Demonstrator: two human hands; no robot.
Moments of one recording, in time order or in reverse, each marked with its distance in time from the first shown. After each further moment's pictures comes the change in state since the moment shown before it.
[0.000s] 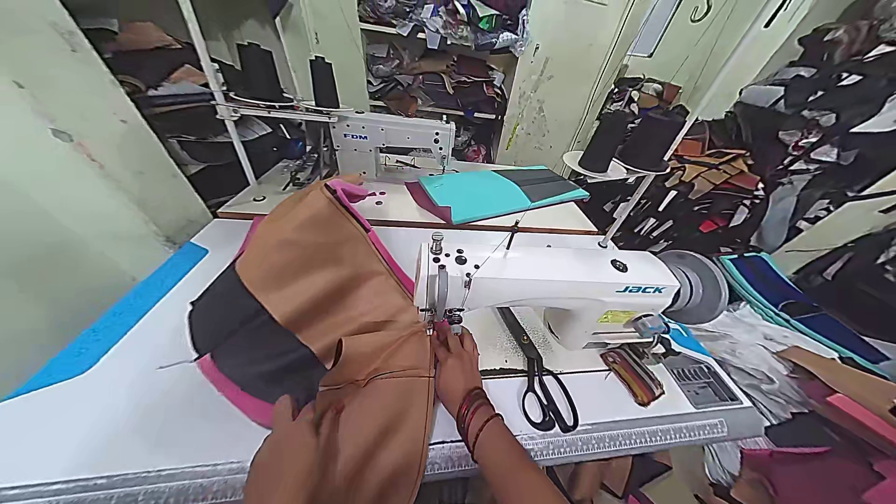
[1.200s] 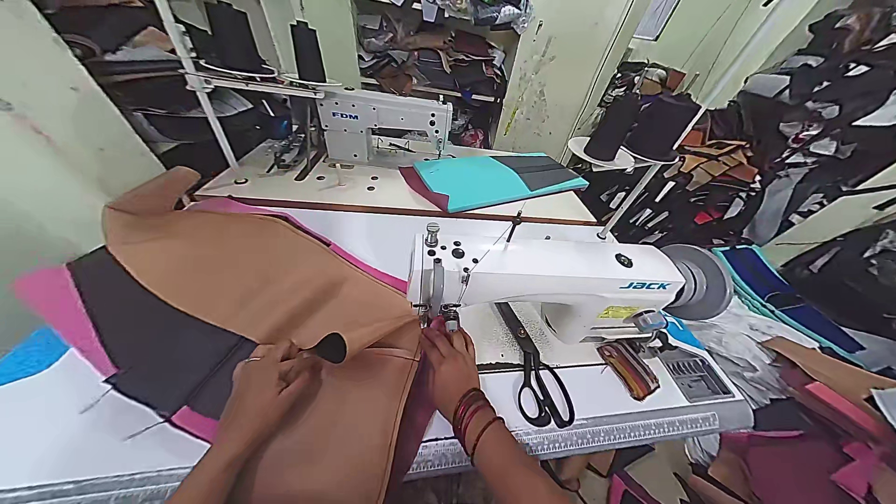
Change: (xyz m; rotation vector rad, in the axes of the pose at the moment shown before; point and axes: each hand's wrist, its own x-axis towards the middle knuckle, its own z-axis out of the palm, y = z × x) left_hand 0.098 -0.055 0.008 -0.178 0.137 0.447; right_hand -0.012 0.010 0.009 -0.047 0.221 -0.275
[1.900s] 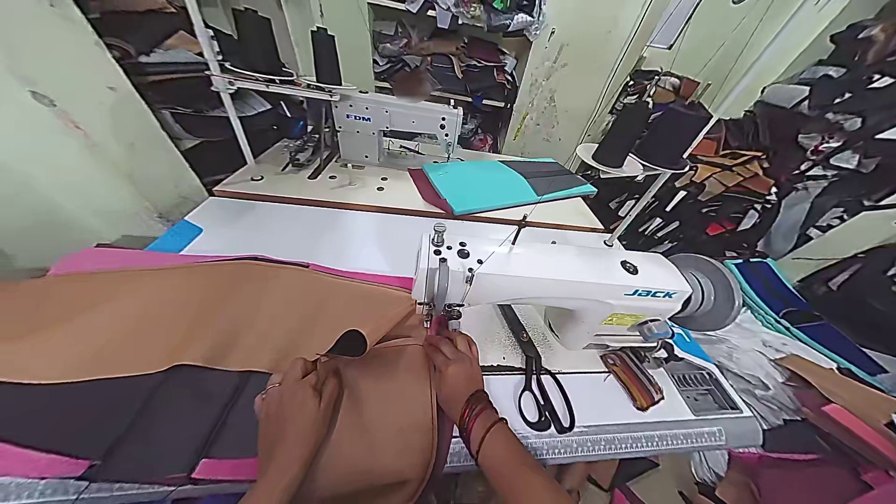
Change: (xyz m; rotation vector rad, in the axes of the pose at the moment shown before) left_hand -0.035 0.075 0.024 0.116 0.124 -0.308; right_hand -0.004 0.006 -0.001 0.098 0.105 -0.081
